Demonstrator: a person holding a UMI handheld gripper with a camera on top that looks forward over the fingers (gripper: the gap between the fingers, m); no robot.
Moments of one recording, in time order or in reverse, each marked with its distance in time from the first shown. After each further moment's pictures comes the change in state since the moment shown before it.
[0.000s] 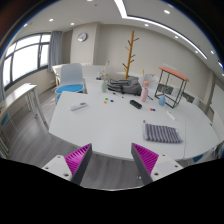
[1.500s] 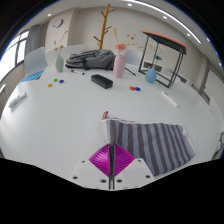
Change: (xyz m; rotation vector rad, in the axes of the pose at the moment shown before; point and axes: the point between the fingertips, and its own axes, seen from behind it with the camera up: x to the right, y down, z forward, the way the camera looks) arm 0.238 0.052 0.368 -0.164 0.150 0.081
